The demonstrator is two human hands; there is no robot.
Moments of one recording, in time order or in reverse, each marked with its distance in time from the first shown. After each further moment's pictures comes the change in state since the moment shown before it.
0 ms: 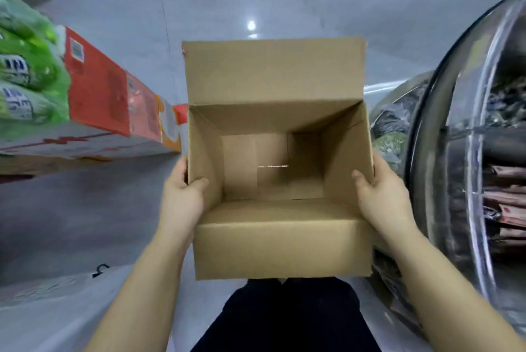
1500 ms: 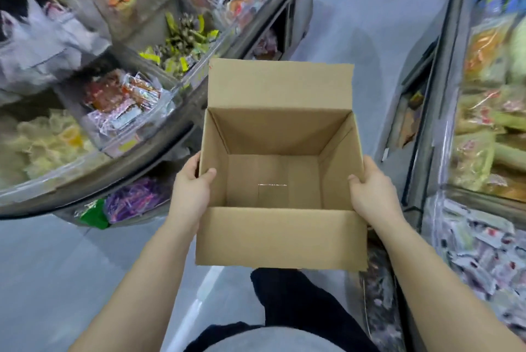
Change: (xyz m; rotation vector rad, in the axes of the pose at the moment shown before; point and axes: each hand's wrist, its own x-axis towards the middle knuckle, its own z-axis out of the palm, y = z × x) left_hand 0.503 0.720 0.703 0.289 -0.790 0.369; right_hand 0.692 -0.064 -0.519 0.379 0.620 0.603
